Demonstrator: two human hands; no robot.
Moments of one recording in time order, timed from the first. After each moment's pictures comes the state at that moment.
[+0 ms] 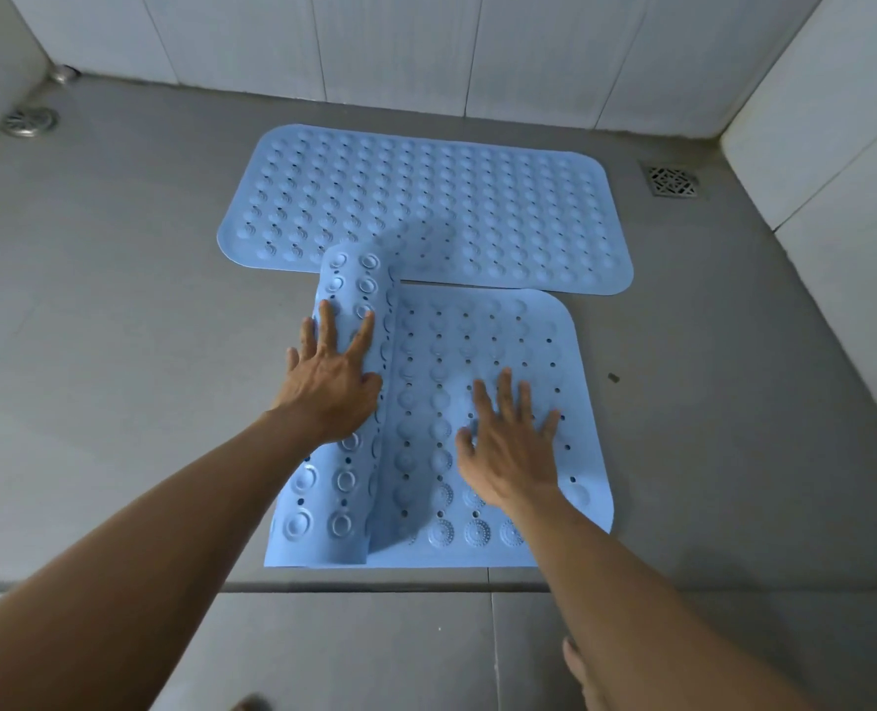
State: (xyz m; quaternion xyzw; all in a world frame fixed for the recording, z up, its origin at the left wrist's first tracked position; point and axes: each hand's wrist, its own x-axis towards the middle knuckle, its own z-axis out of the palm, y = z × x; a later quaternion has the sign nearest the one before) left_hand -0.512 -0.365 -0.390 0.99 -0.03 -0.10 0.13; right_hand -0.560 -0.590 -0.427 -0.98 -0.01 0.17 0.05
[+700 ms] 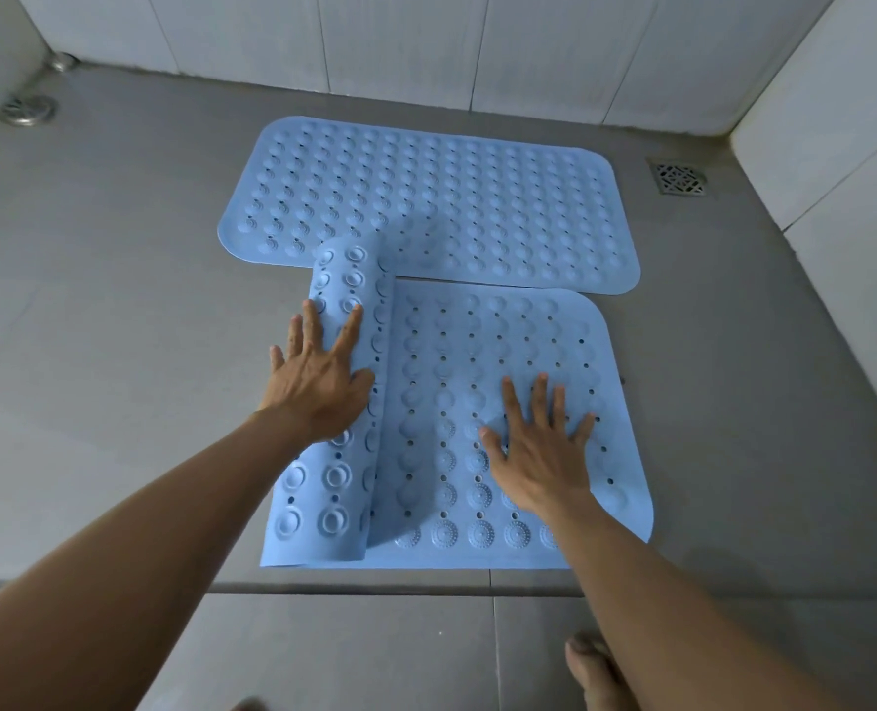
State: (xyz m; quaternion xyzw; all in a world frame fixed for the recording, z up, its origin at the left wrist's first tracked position) left_hand -0.513 -0.354 -0.387 0.98 0.00 -0.12 0.13; right_hand -0.558 -0.620 -0.437 -0.98 0.02 0.18 0.03
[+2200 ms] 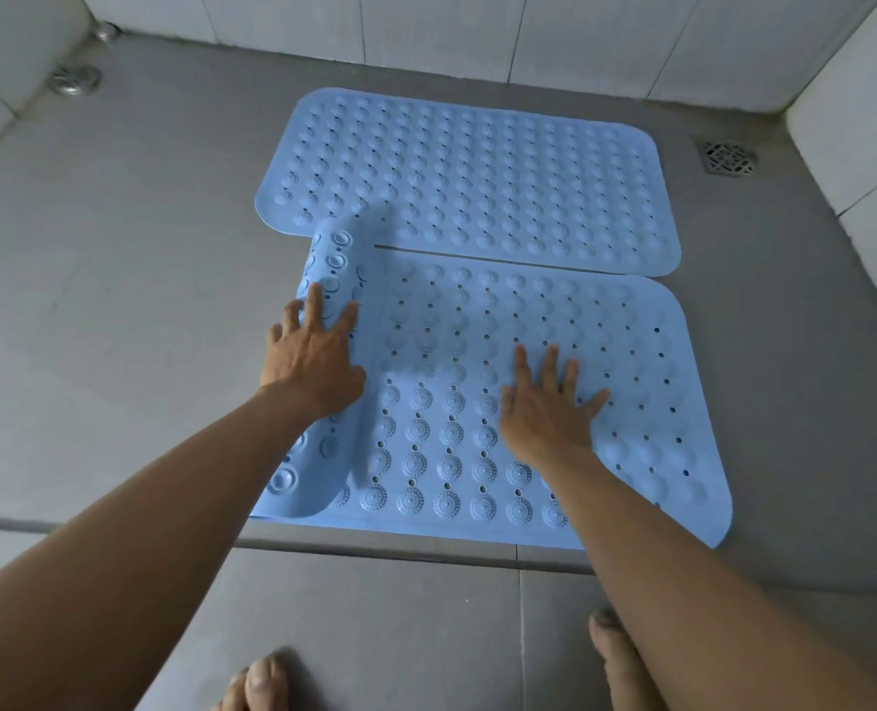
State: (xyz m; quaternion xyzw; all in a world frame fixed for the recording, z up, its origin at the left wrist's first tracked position) left_hand -0.521 -0.320 -0.401 0.99 0.04 -0.09 0.04; right_hand -0.541 -0.586 -0.431 -0.98 0.04 0.20 0.05
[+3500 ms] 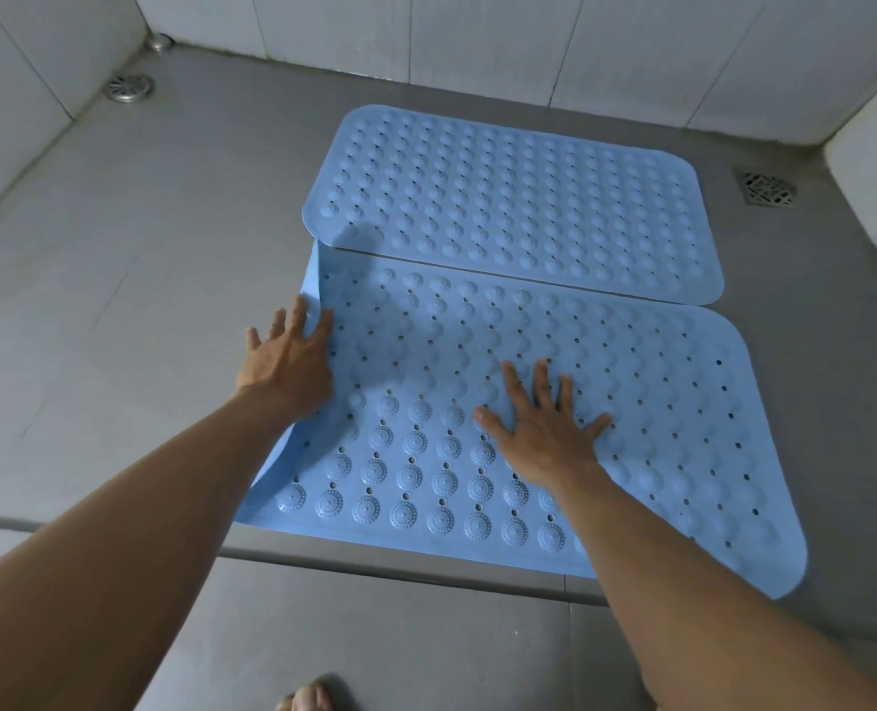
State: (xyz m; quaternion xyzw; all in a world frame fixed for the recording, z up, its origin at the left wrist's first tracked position) left_hand -0.516 -0.239 -0.410 0.99 0.05 -0.14 0.03; right_hand -0.534 -0.542 -0.434 -0.96 -0.01 0.26 0.07
